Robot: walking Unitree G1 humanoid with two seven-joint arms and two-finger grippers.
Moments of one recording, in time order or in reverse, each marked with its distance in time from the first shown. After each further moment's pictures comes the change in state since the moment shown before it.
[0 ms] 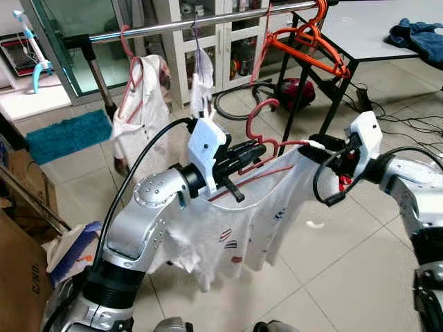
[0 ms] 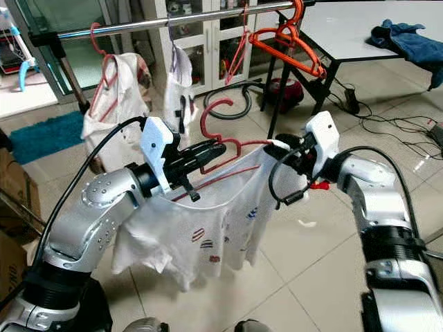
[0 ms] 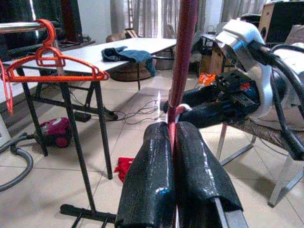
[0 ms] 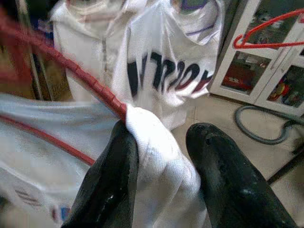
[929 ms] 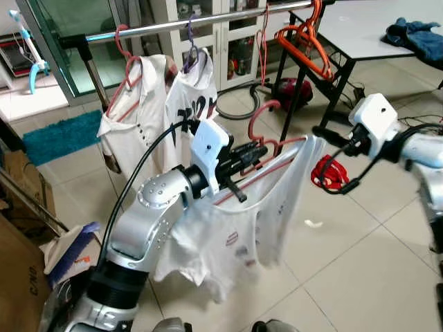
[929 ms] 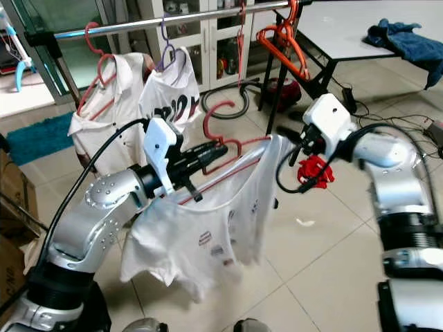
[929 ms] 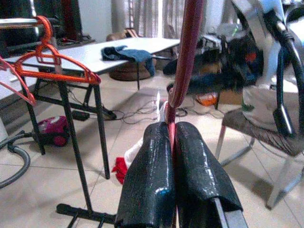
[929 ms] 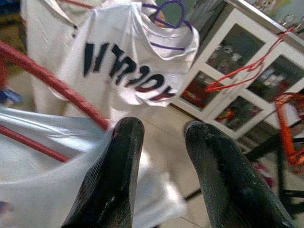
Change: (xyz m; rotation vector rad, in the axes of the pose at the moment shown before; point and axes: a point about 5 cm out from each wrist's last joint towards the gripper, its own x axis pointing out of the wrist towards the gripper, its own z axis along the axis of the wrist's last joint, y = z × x) left arm 0.005 -0.002 -0.001 -0.022 -0.014 0.027; right arm -0.004 -0.017 0.035 -0.270 -0.012 -0.081
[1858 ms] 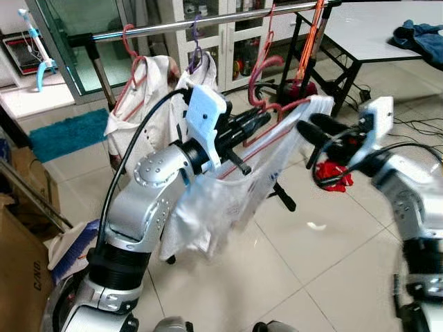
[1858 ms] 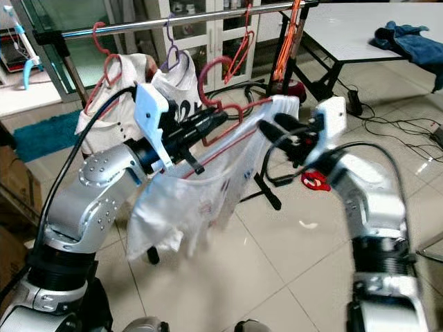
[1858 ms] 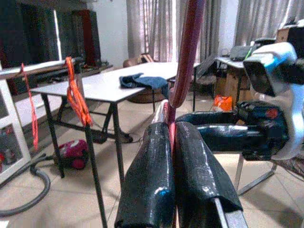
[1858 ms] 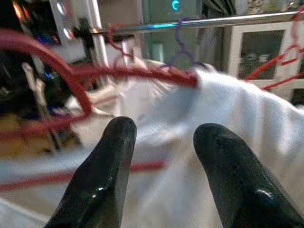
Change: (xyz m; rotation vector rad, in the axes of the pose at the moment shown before) left arm 0.008 0.011 0.034 0.053 -0.080 0.035; right arm 0.010 0.039 0.007 0.576 -0.257 -0.032
